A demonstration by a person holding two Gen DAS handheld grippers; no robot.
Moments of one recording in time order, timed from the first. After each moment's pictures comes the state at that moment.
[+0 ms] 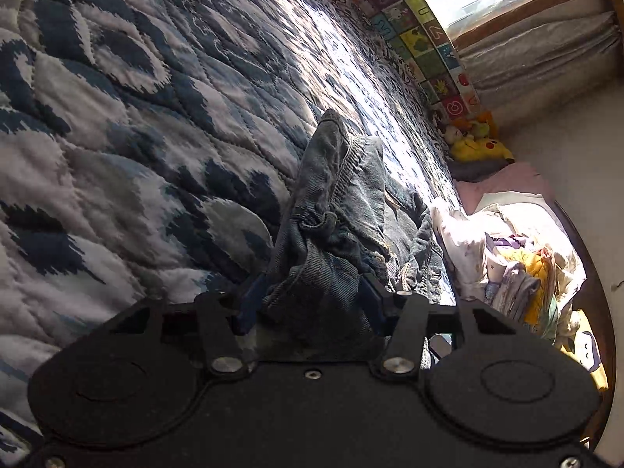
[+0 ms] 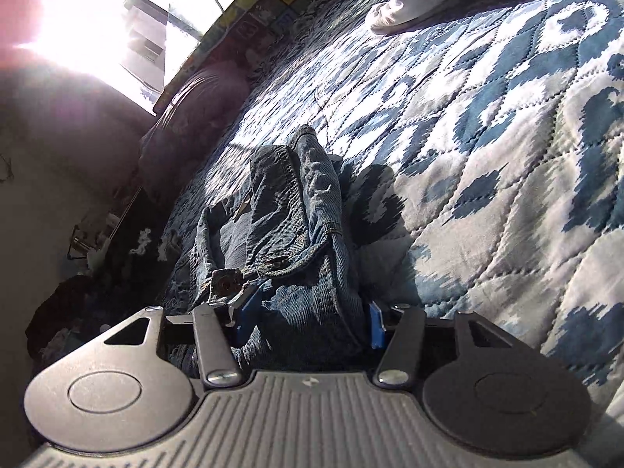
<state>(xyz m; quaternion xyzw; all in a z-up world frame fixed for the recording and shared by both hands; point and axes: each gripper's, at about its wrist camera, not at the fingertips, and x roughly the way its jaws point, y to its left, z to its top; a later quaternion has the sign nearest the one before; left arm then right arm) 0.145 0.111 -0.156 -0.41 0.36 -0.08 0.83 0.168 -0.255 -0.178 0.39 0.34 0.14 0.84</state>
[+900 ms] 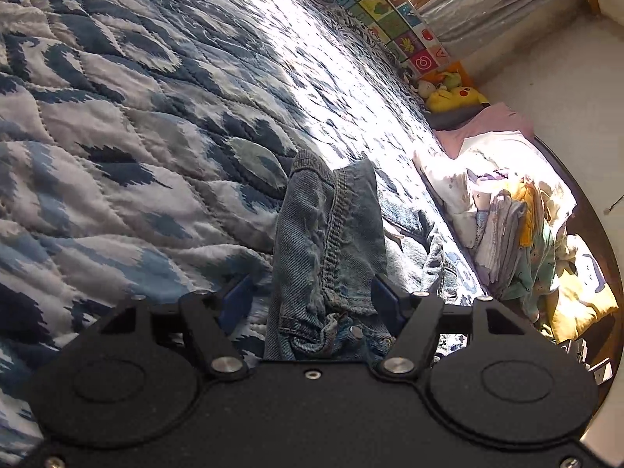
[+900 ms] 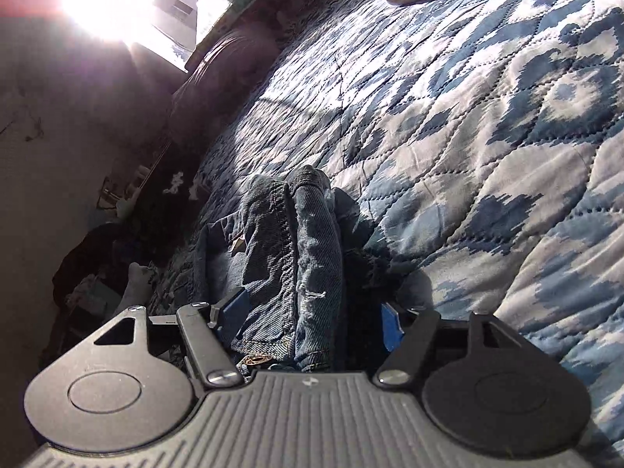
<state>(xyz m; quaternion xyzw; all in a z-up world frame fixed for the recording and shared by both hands) 0.088 0.115 -0.157 -0.34 0.37 -0.14 0.85 0.116 -0.270 -0.175 0.36 0.38 0.22 0.82</state>
